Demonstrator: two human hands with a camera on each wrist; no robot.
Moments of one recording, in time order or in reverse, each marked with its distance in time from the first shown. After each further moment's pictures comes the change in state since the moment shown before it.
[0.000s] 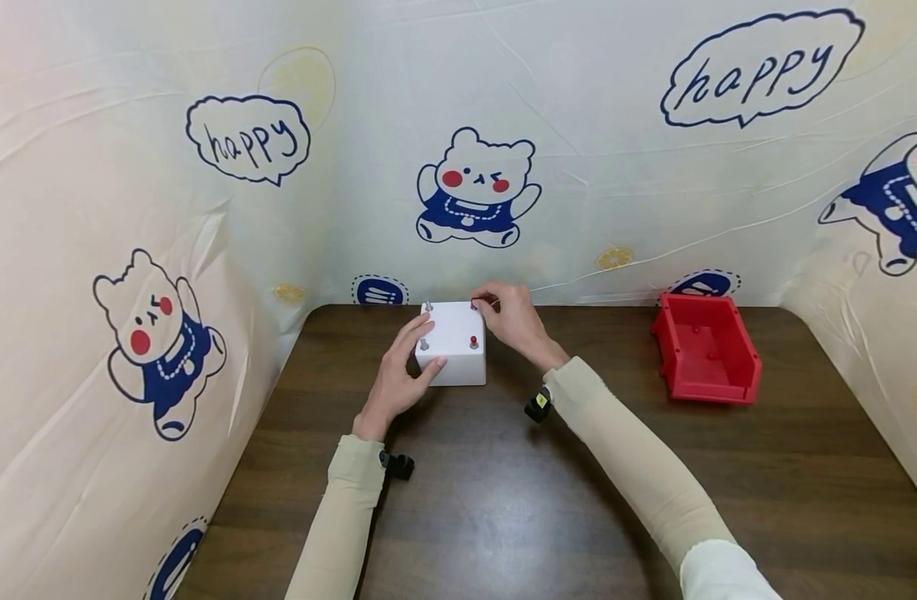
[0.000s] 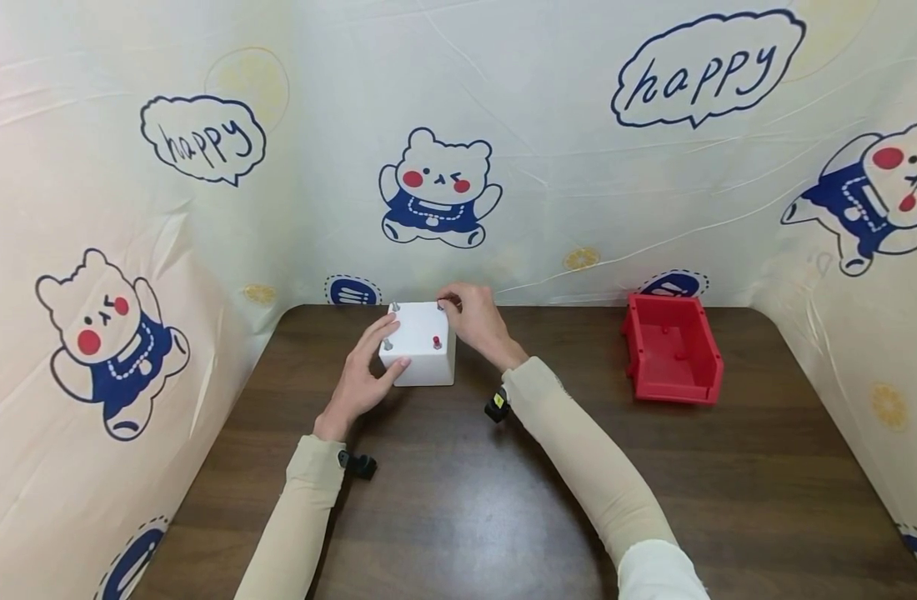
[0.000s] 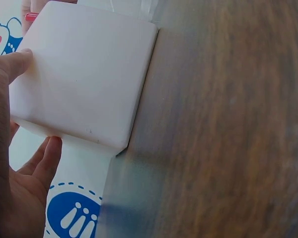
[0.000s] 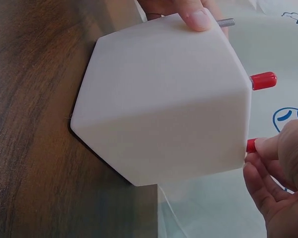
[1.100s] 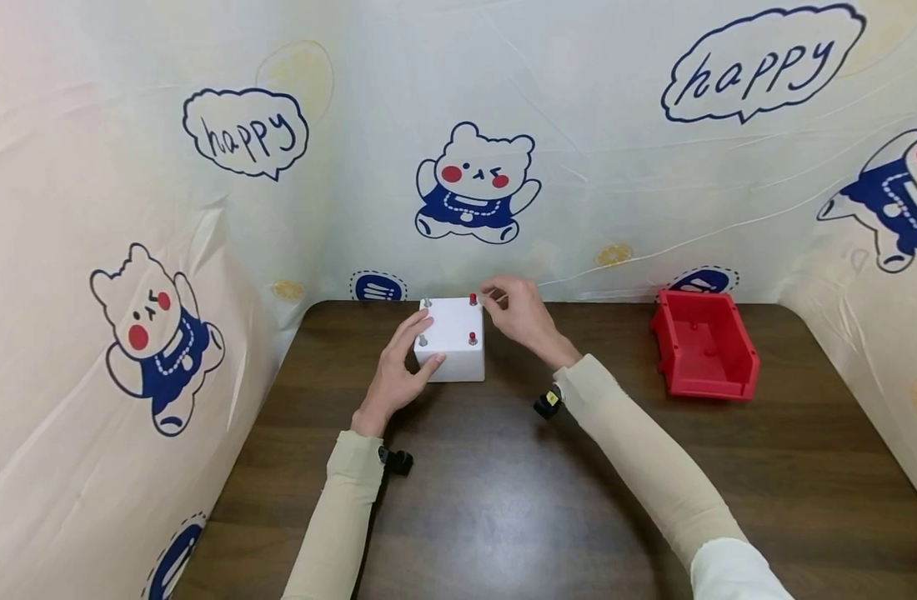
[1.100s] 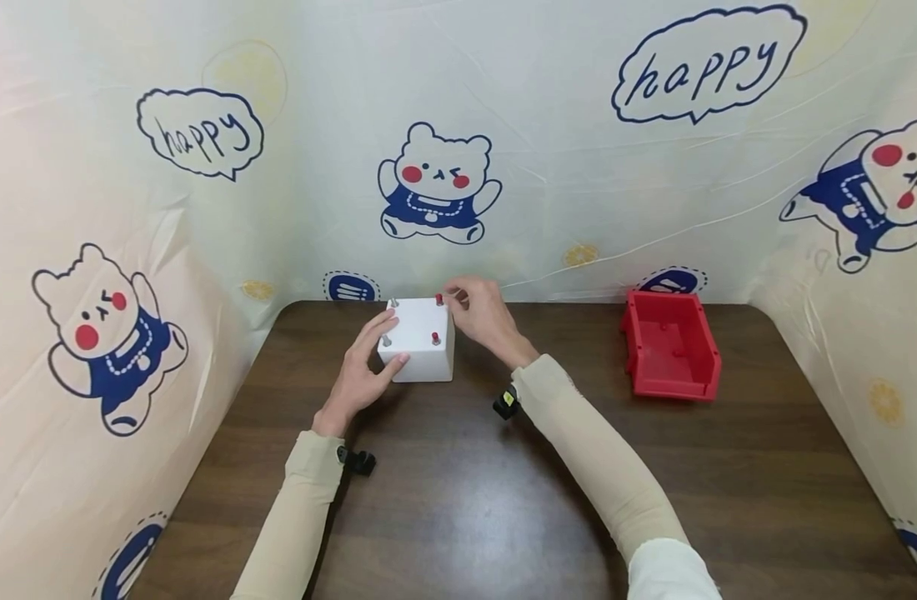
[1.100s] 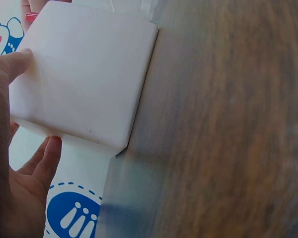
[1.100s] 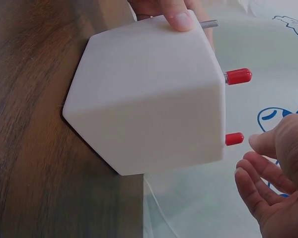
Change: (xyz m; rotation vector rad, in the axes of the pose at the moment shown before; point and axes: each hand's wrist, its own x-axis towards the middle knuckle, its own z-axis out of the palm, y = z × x) left_hand 0.000 0.000 0.001 -0.022 0.012 0.030; right_hand -0.007 -0.004 -0.018 -0.006 -0.060 0.072
